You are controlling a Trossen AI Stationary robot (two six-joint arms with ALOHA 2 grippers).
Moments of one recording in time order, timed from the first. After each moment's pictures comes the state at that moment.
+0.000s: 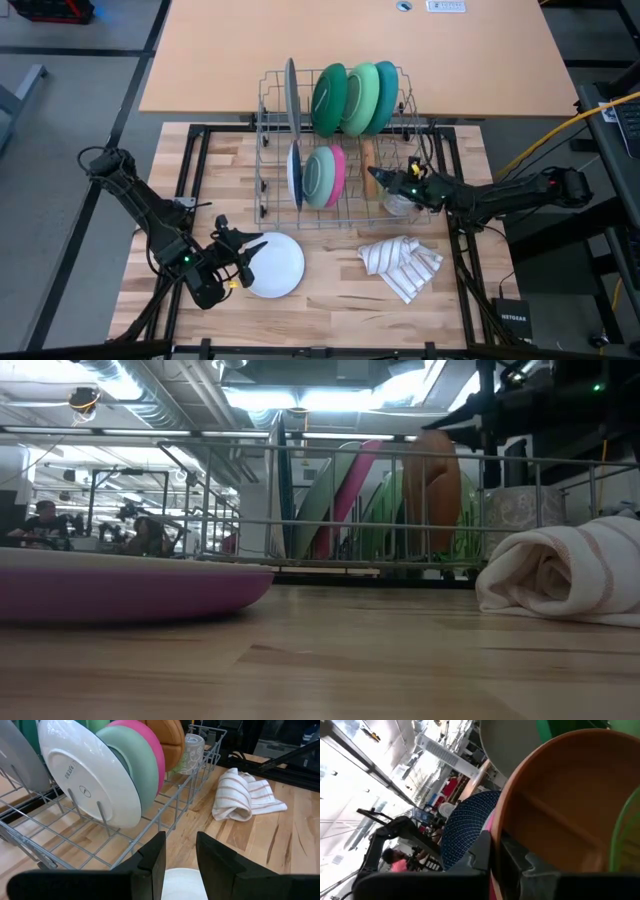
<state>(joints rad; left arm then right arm) -0.81 1.35 1.03 -0.69 -1.16 -1.04 -0.03 0.98 0.32 0.68 0.44 1.01</state>
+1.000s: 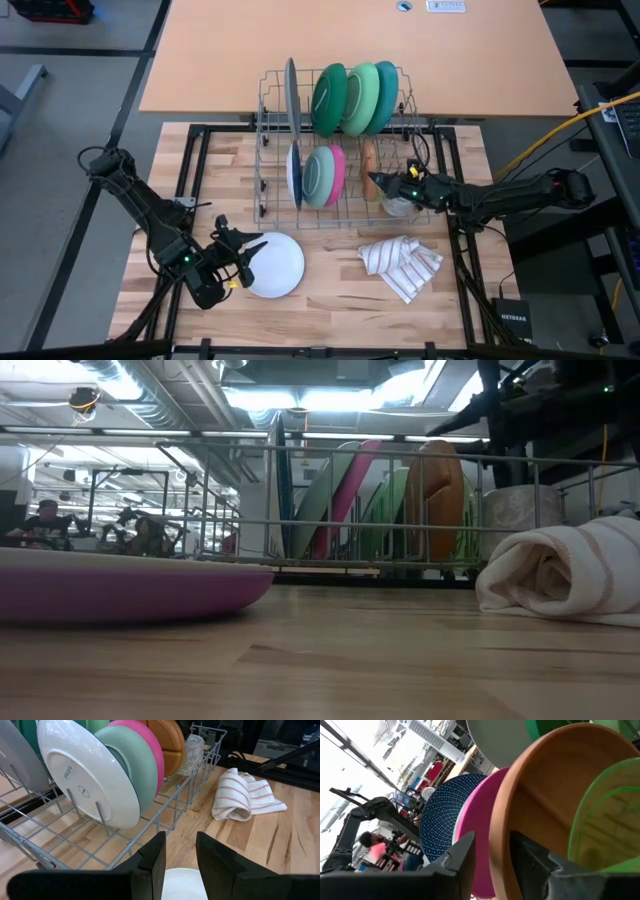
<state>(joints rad) -0.81 1.35 1.03 -0.69 -1.16 -1.04 -0.03 0.92 0.33 0.50 0.43 0.98</state>
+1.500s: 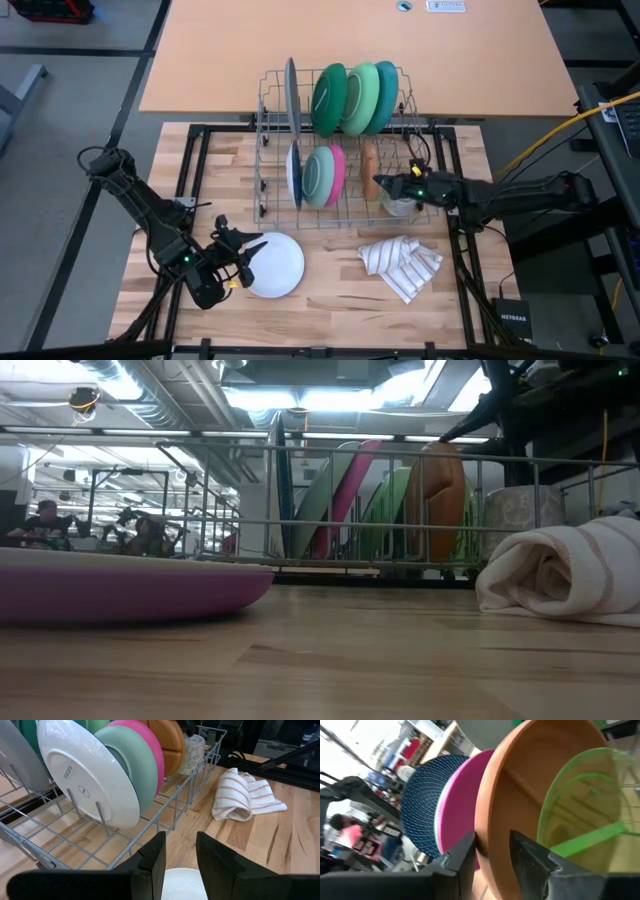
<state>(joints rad) -0.81 1.35 1.03 -0.69 -1.16 -1.04 -0.03 0.78 0.41 0.14 0.39 1.02</state>
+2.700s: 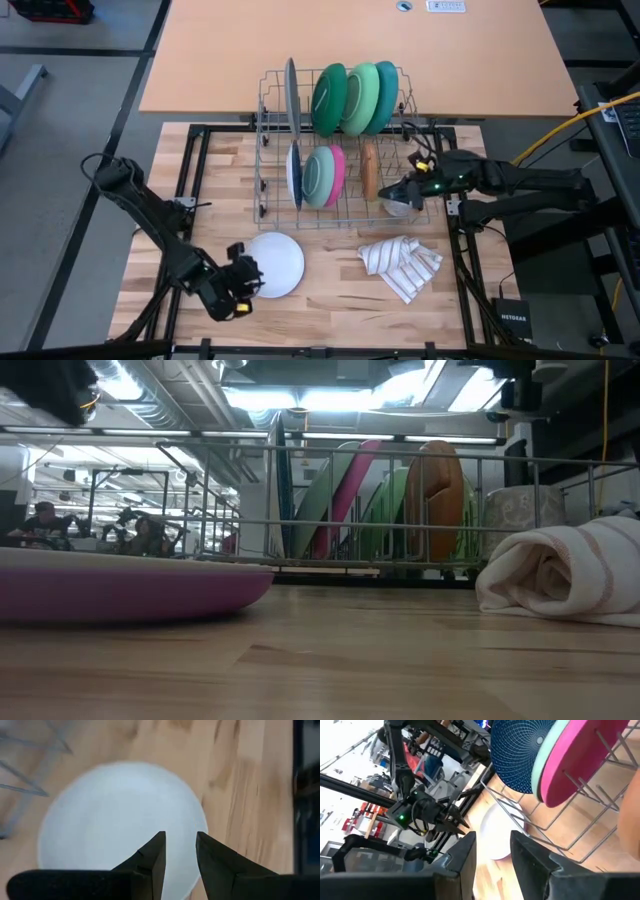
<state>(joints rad) -0.81 1.49 1.03 -0.62 -0.60 -0.95 -0.03 0.80 0.85 -0.35 -0.11 0.96</state>
